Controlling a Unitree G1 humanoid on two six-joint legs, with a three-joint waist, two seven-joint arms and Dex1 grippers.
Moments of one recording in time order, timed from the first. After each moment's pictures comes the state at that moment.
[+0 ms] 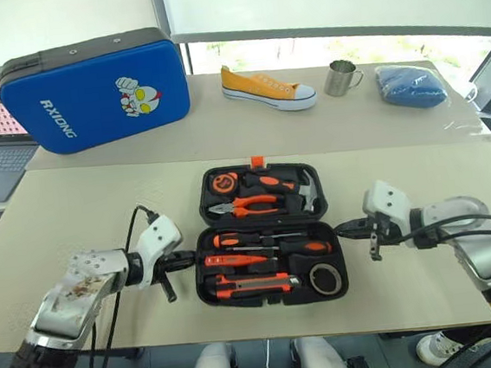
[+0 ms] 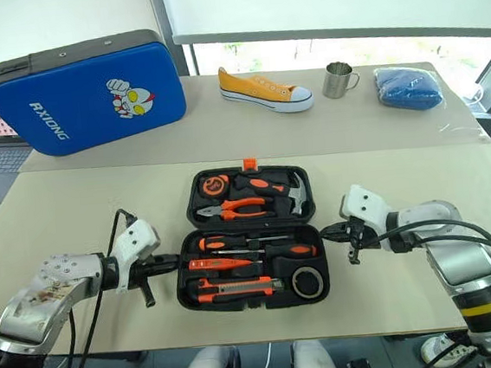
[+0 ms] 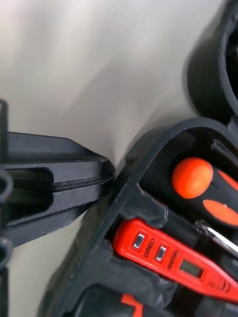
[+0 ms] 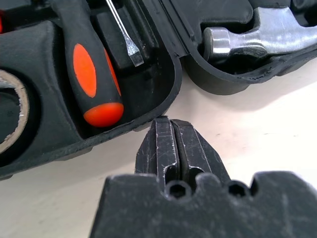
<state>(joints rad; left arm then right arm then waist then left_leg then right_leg) -0.14 0.82 -0.08 -0.35 -0.32 0.66 -0.97 -0.24 -0.84 0.05 -0.15 0.20 0.40 1.12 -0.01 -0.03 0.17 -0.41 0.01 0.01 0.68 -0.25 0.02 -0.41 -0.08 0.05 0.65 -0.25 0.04</state>
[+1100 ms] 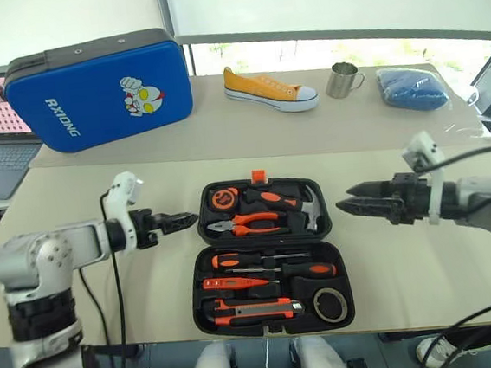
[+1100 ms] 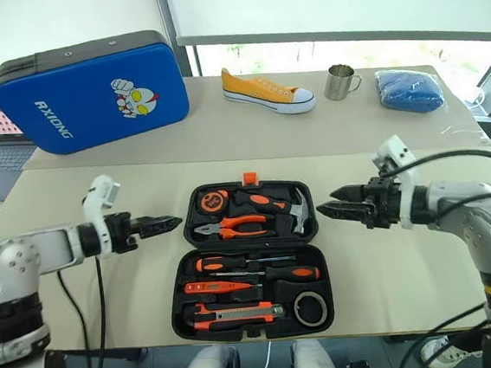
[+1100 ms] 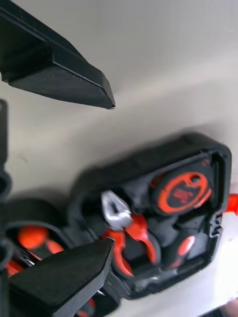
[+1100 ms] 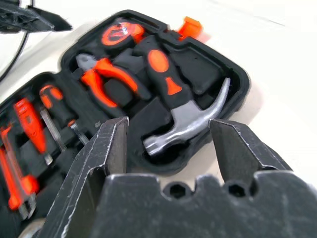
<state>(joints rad) -0.55 0.58 0.29 -0.14 -0.70 1.48 -0.56 -0.42 -0.85 -0.13 -0.19 0.66 1.05 0.90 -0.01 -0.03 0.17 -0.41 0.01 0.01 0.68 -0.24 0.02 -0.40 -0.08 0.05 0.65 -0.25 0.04</state>
